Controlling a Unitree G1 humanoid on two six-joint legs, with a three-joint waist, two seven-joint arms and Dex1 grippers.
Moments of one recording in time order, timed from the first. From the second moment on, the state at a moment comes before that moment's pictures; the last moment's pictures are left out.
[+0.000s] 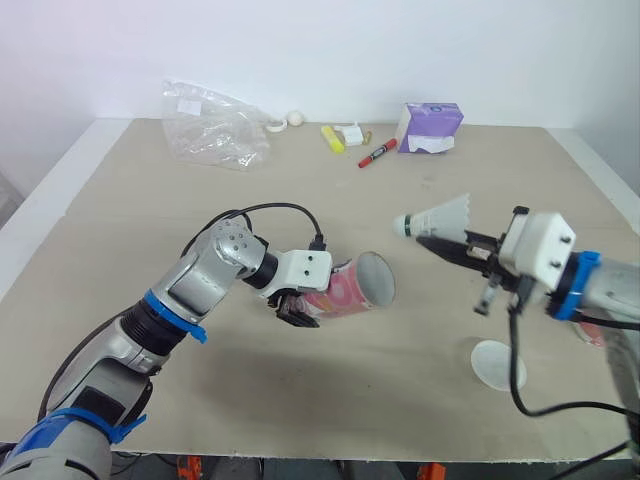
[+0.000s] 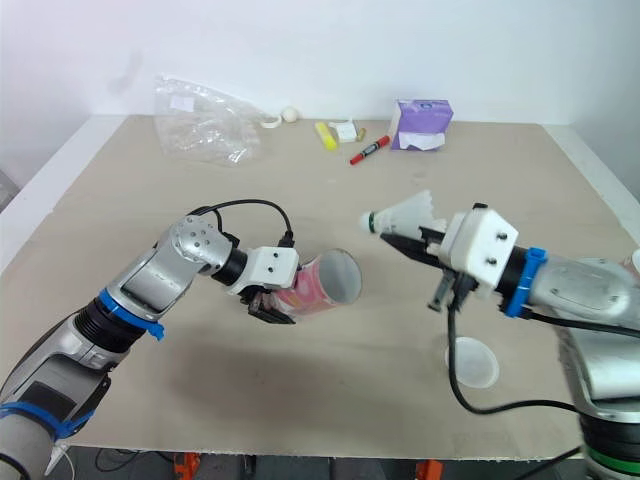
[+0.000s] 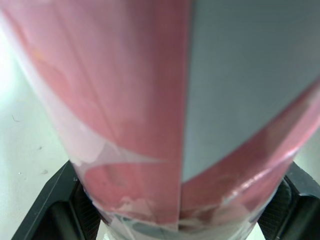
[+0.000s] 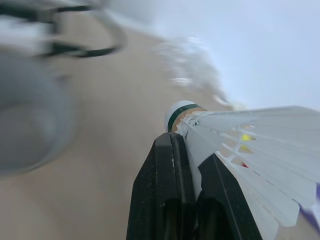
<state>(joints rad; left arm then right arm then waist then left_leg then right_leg) -0.83 0.53 -0.53 -0.02 0.05 0.45 -1.34 -0.23 -0.85 -0.25 -0.48 0.40 0.22 0.91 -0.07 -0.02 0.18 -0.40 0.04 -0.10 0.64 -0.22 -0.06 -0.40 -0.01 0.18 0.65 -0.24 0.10</state>
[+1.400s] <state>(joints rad) -0.83 0.52 -0.52 0.00 0.04 0.51 -1.33 -0.05 -0.70 -0.48 -0.19 0.48 0.49 0.56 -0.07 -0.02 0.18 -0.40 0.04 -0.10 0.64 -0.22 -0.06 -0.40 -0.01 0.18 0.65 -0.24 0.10</state>
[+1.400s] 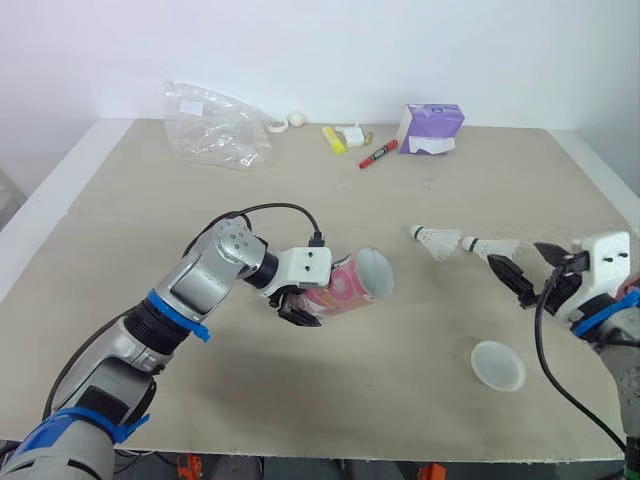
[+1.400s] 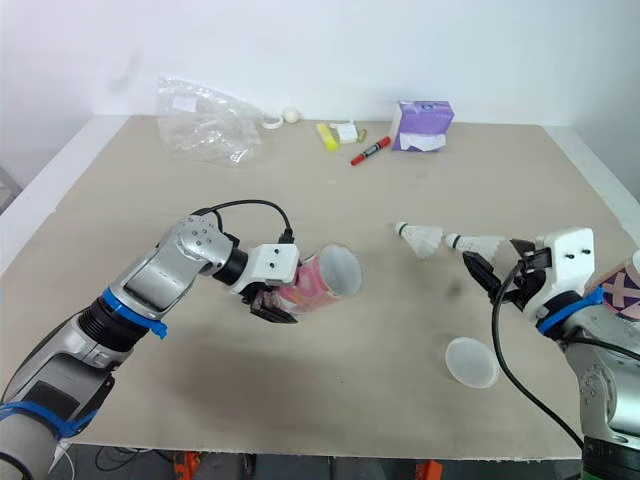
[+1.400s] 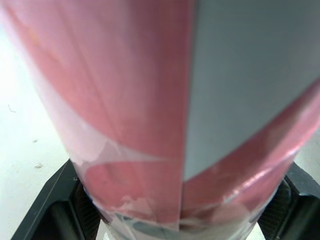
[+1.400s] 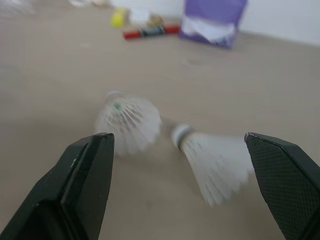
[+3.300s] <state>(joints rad) -0.80 0.53 -0.51 -0.06 0.04 0.54 -1.30 -0.26 -1.01 -0.37 -0.31 0.37 0.20 0.88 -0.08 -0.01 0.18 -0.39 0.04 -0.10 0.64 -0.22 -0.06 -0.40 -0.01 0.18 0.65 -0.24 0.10</state>
